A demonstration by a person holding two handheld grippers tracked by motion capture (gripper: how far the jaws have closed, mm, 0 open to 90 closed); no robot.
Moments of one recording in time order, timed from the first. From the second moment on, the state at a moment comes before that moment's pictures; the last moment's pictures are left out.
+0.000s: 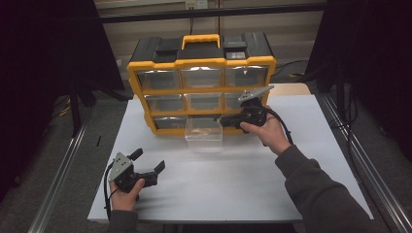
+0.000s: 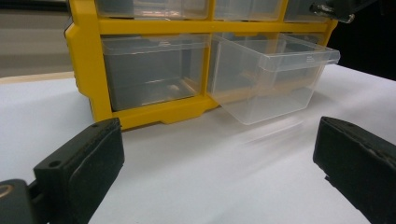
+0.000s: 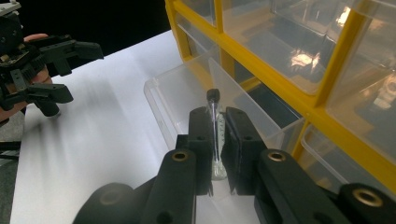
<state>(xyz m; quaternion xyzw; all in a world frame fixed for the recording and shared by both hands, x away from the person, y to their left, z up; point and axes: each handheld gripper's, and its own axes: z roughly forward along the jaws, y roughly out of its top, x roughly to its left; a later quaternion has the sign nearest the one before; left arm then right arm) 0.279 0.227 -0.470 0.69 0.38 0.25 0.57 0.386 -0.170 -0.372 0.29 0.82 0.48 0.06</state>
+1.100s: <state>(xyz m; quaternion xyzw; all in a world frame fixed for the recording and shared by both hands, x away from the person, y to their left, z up) 0.278 0.228 -0.470 0.69 0.37 0.25 0.57 0.398 -0.151 -0.387 0.29 0.83 0.48 0.06</state>
